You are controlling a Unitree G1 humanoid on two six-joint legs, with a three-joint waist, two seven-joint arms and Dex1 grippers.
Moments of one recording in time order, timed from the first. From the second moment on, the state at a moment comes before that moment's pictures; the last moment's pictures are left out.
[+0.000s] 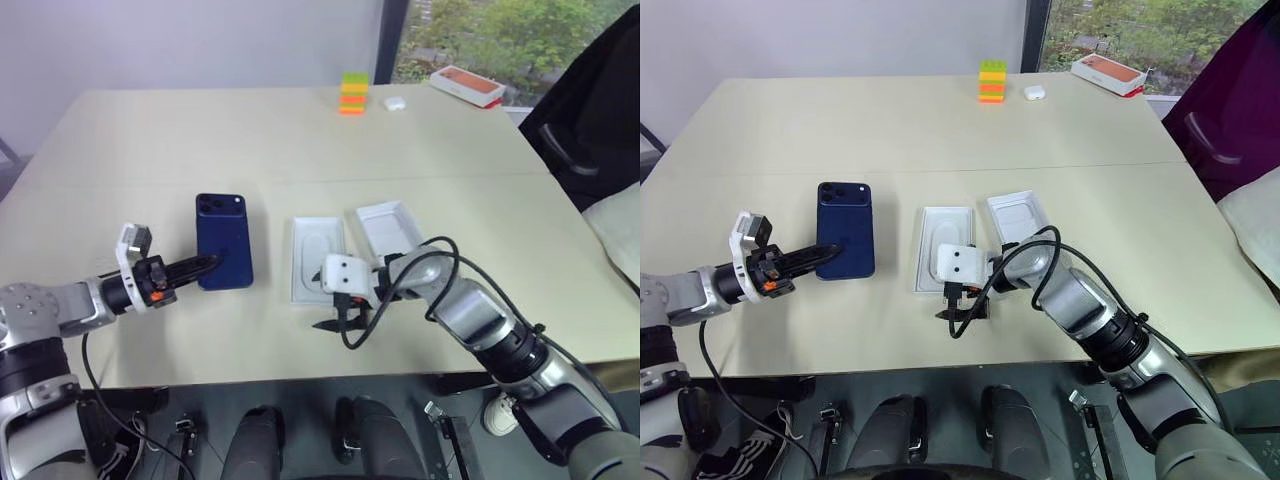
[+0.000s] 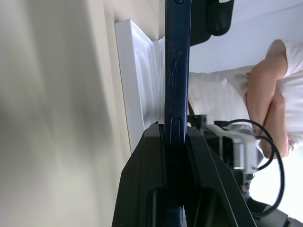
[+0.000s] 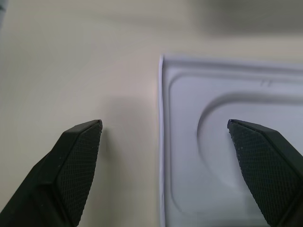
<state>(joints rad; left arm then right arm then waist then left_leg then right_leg) -0.46 0.66 0.56 0.27 -0.96 1.58 -0.80 -0.63 -0.54 0.56 -0.18 -0.02 0.60 1.05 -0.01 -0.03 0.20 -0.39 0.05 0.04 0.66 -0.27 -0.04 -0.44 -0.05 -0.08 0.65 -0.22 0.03</state>
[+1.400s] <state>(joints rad) -0.53 0.62 0.56 0.26 -0.97 1.59 -0.75 -0.63 -0.35 0.60 -0.20 -0.03 0.78 0.96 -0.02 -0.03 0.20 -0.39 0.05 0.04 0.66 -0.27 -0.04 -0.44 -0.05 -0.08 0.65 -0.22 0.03</state>
